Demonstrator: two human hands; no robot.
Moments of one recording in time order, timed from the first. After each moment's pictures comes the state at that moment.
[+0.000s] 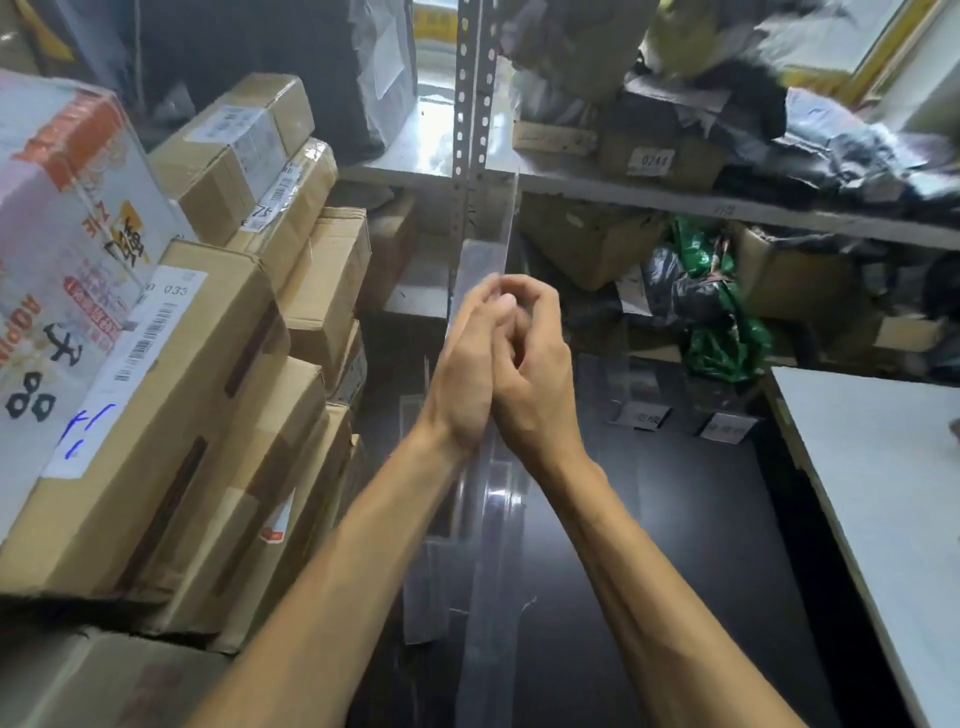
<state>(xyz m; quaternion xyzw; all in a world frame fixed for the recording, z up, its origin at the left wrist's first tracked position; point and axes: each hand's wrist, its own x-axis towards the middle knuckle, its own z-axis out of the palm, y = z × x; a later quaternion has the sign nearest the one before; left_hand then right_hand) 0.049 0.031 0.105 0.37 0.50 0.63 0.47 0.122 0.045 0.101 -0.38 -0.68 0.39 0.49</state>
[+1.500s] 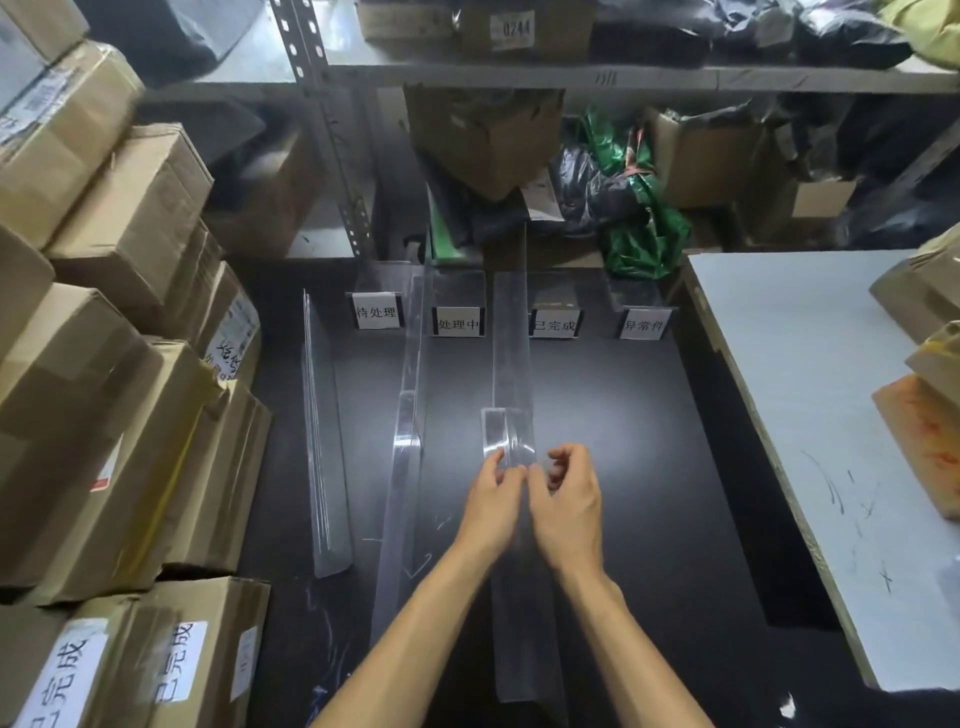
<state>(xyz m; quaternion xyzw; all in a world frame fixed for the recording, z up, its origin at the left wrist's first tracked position) 0.237 -0.032 -0.098 0.27 0.68 0.34 0.58 0.327 -0.027 -0.101 -0.68 -0.53 0.37 0.34</state>
